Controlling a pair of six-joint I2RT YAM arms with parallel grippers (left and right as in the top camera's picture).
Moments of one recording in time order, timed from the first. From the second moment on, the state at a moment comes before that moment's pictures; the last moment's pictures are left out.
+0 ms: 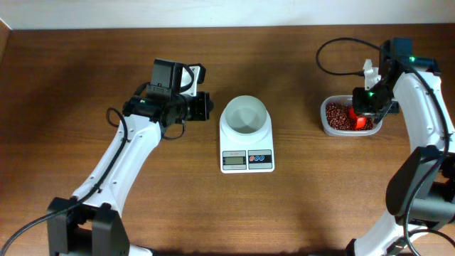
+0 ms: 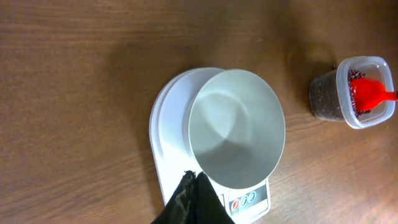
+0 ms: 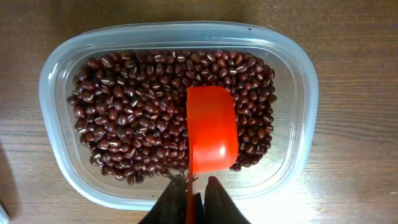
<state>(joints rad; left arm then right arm) -0.23 1.61 1.25 -0.59 0.38 -0.24 -0.16 1.92 1.62 -1.14 -0.02 -0.12</state>
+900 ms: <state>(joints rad) -0.82 1.67 1.04 -0.38 -0.12 0.09 -0.16 1.92 1.62 -1.14 -0.02 -0.12</state>
